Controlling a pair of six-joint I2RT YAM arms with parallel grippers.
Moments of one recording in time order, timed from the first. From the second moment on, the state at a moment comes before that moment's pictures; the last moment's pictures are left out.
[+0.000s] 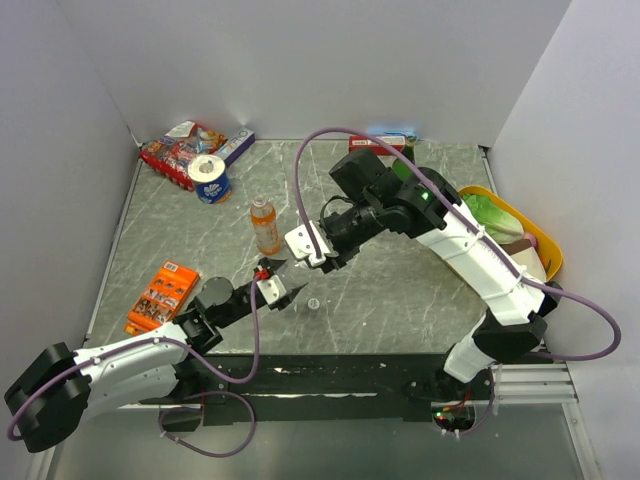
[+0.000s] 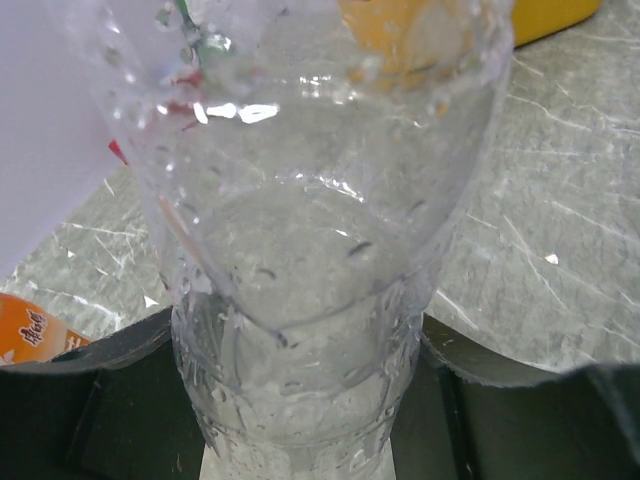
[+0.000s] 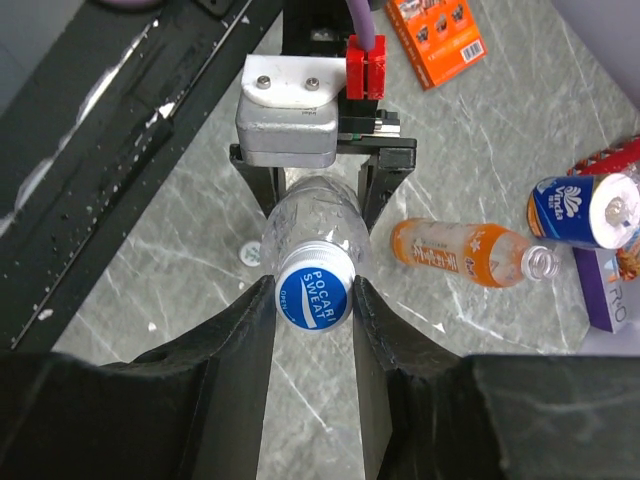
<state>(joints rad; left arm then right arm) -0.85 0.91 0.25 0.68 0.16 0.33 0.90 1.57 2.03 -1.38 -0.62 -1.19</state>
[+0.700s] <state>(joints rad) -0.86 0.98 0.25 0.73 0.00 0.34 0.88 1.60 2.01 -1.28 -0.55 -0.85</state>
